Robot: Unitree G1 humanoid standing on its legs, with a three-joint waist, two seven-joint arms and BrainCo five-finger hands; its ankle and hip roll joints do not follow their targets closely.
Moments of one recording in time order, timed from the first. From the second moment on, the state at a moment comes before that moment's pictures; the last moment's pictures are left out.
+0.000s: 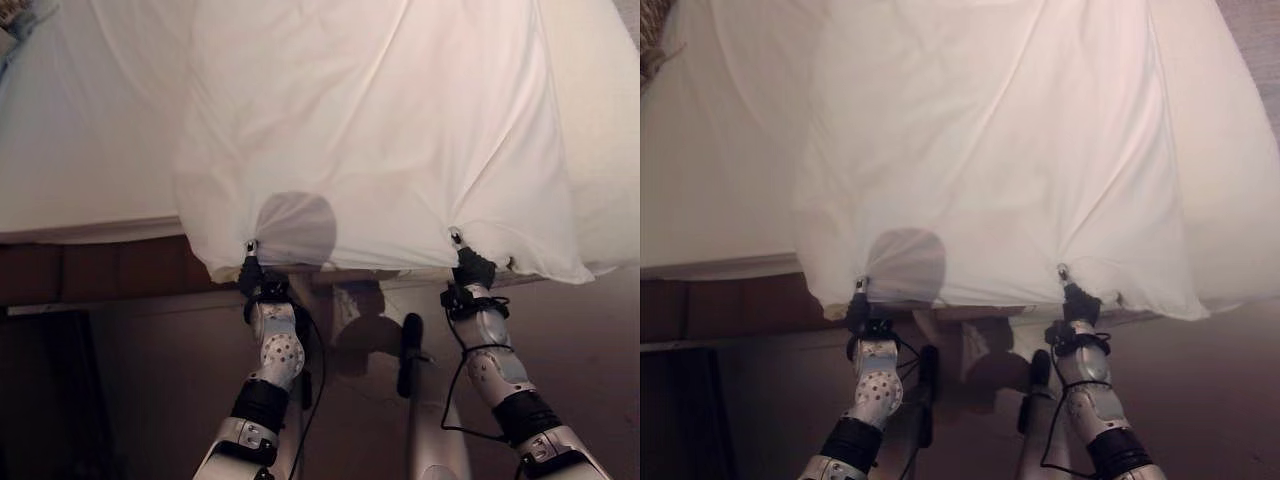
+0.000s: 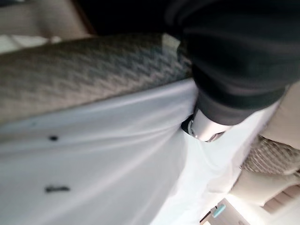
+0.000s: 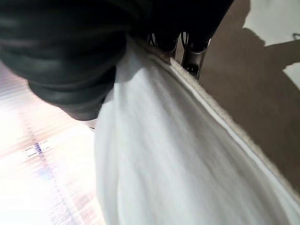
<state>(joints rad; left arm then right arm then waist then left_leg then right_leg) -0.39 -0.04 -0.10 0.35 -1.07 -0.52 0.47 -0.30 -0.32 0.21 0.30 0.81 -0.39 -0.24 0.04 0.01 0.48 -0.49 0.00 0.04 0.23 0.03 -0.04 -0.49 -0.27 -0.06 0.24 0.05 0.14</state>
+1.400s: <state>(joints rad) -0.17 0.12 -0.06 1.14 -0.58 -0.32 0.42 -0.25 -0.22 0.25 1.22 0.60 -0.17 -0.07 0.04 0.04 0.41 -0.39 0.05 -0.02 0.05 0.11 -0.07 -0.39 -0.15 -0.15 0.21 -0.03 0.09</state>
